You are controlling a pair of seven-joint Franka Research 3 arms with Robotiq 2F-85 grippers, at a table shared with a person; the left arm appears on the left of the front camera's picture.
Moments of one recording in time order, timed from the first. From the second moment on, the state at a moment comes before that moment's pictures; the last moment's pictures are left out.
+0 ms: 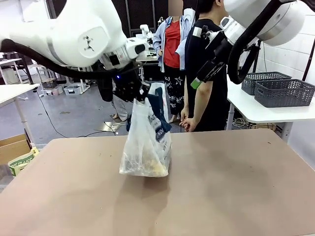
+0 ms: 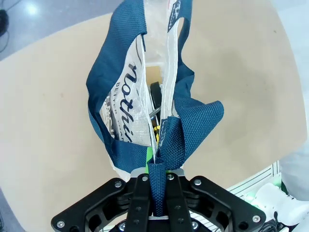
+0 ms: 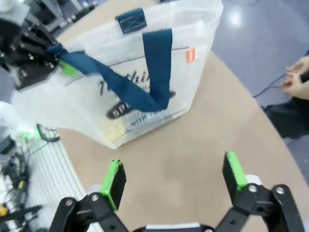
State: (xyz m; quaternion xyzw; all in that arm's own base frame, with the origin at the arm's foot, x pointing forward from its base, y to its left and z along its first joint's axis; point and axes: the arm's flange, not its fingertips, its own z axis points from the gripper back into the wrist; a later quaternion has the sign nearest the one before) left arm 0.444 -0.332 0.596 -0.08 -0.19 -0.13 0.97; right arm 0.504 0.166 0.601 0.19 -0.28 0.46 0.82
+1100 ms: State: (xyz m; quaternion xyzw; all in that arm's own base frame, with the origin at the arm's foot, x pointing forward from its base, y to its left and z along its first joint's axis) left arm 0.446 -0.173 0.643 0.07 -0.07 0.00 1.00; right arm 0.503 0.165 0.600 0.18 -0.28 0.47 0.82
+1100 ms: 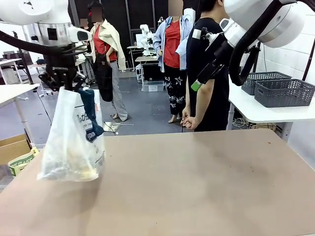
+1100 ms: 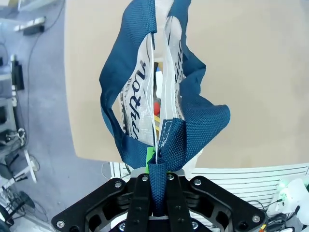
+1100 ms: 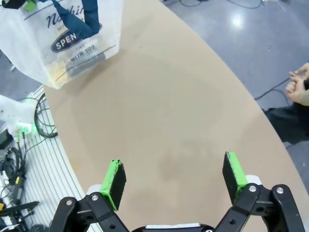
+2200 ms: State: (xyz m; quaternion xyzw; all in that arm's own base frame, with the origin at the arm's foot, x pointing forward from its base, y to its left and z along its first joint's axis) left arm 0.467 -0.144 0.648 0.06 -0.10 -0.03 0.99; right arm 0.503 0.165 0.600 0.18 -0.28 0.47 0.82
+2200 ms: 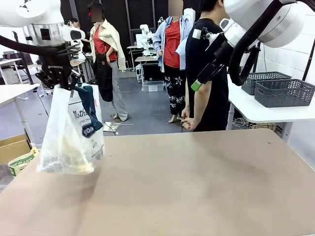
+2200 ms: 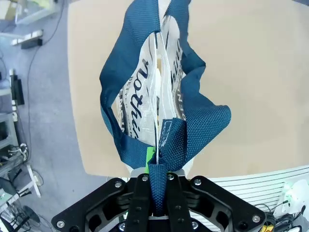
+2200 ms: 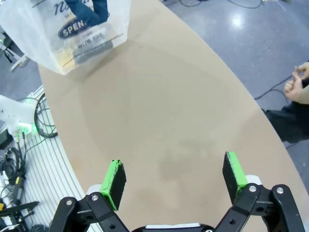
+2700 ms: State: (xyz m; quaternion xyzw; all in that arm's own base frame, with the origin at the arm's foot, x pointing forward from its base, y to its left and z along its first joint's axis) left arm 0.487 -0.064 0.651 0.05 -0.12 -0.03 0.99; right arm 0.503 0.165 0.600 0.18 -0.28 0.47 0.82
